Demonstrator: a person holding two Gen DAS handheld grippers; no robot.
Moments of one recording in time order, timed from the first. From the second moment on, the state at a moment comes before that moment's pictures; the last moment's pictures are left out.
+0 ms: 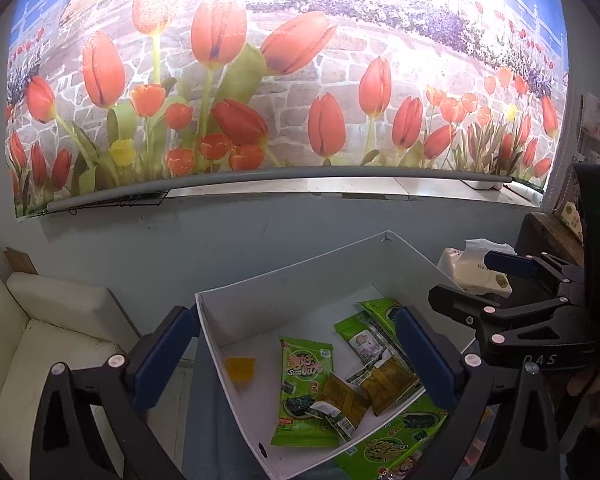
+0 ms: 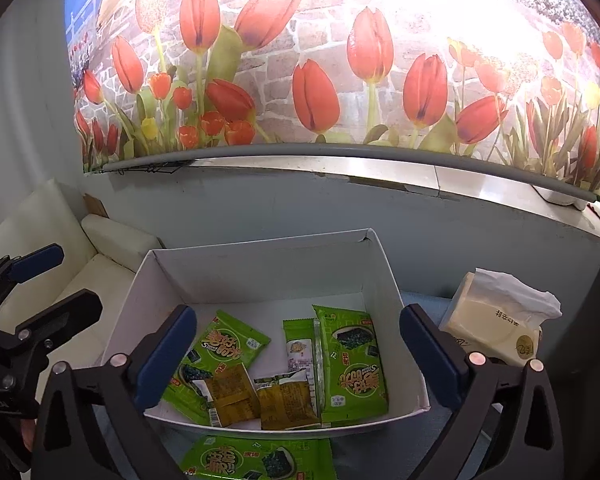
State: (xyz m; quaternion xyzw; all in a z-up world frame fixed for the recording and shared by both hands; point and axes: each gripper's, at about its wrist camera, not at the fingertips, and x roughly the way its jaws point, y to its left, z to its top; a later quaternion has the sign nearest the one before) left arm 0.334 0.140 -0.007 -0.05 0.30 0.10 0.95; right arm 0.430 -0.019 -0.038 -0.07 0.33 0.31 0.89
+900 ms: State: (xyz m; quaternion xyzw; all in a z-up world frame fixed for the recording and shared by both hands) left arm 0.253 0.091 -0.043 -0.06 0.30 0.05 0.95; right arm 0.320 -0.102 -0.117 -0.10 0.35 0.29 0.89
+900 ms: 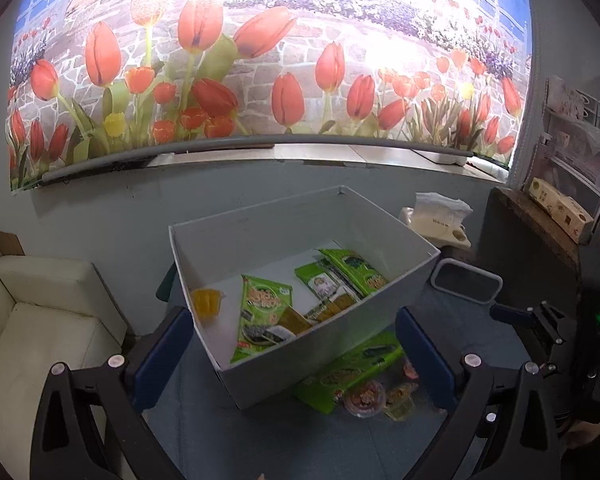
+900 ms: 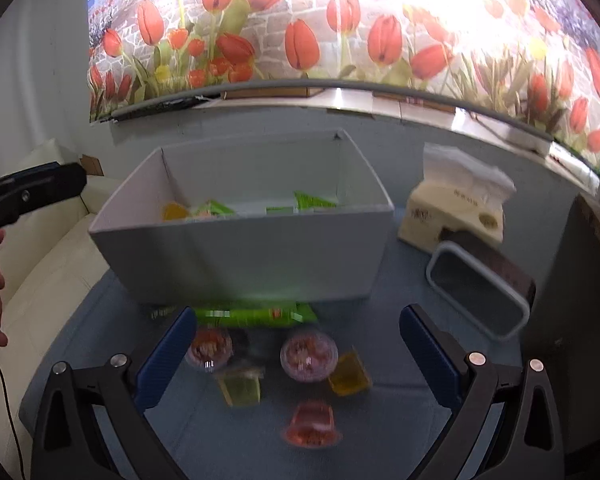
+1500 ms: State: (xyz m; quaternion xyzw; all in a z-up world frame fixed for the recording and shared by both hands) left arm 0.203 0.055 -0.112 -0.09 0.35 0.03 0.93; right arm 0.309 -0.124 -0.198 -0.10 0.42 0.26 0.86
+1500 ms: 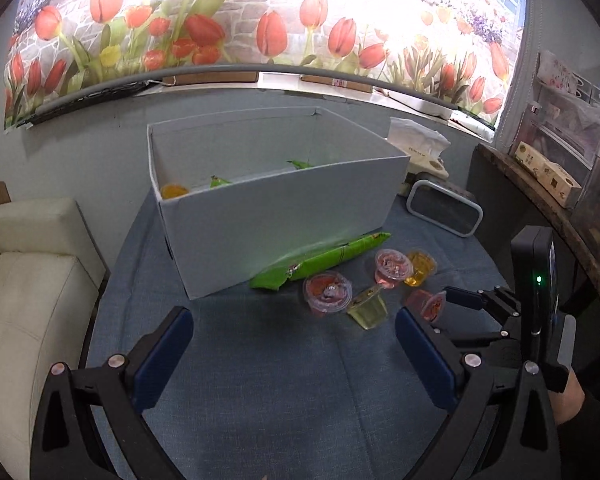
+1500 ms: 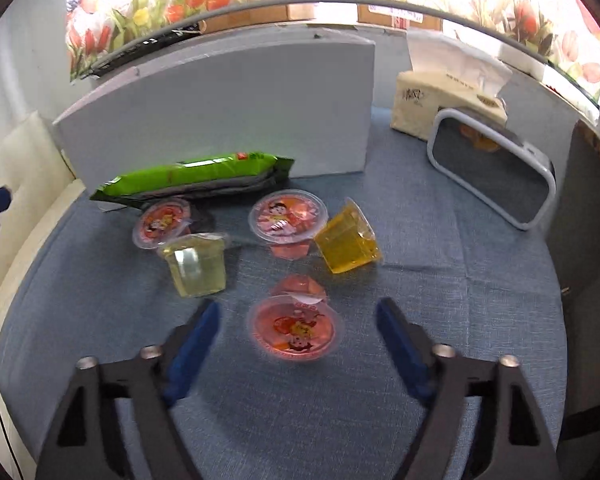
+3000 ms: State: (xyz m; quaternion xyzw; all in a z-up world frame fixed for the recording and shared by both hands) left arm 0.320 -0.022 -0.206 -0.11 0.42 0.21 0.87; right arm 0.224 -0.235 -0.175 -0.04 0.41 0.27 0.87
